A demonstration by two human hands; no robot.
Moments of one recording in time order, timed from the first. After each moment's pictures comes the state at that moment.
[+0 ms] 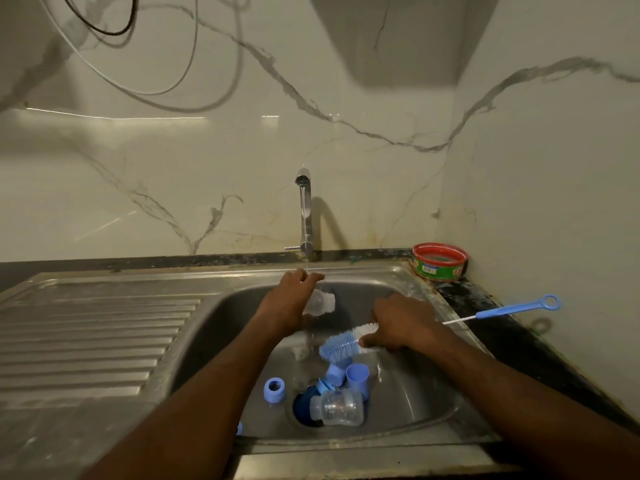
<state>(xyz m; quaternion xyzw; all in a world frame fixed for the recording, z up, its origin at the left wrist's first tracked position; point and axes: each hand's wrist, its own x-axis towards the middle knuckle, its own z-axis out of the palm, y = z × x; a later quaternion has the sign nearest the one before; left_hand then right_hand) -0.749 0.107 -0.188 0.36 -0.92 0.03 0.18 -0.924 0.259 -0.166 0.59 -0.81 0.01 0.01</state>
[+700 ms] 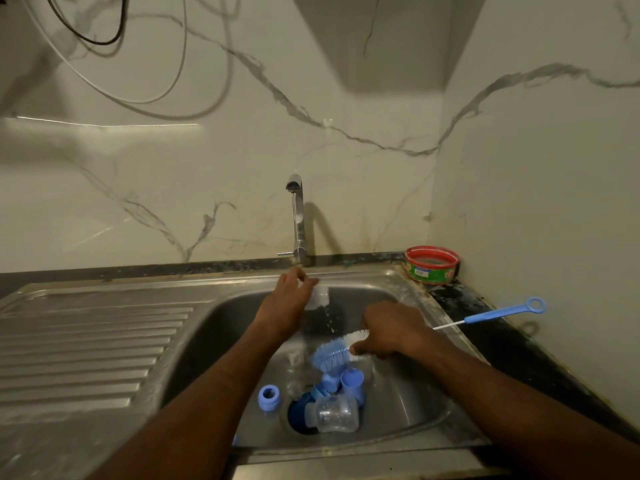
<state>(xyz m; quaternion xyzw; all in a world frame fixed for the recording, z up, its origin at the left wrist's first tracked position) -0.757 0.109 -0.191 0.31 -0.92 0.08 0.23 -0.920 0.263 -0.166 0.59 -0.81 0.03 -0.02</state>
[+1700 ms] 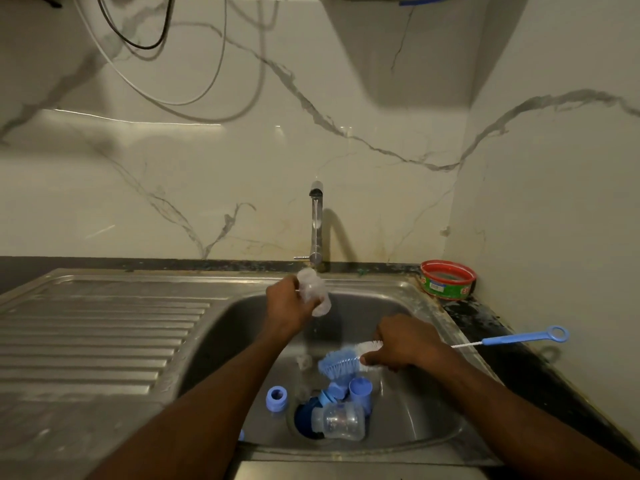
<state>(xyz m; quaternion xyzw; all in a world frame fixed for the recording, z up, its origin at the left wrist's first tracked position) -0.752 0.104 -0.203 0.44 -0.78 -0.22 0.39 -0.915 0.268 -0.163 0.59 -0.81 0.03 -0.03</state>
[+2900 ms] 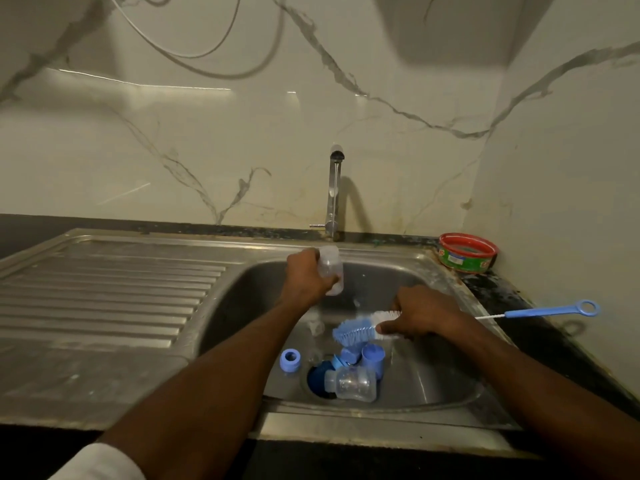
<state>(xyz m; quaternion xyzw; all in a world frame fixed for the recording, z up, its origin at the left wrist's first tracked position) -0.752 0.107 -0.203 0.44 -0.78 -0.22 0.38 -0.918 0.262 -0.161 0.59 -0.81 -0.01 -0.05</state>
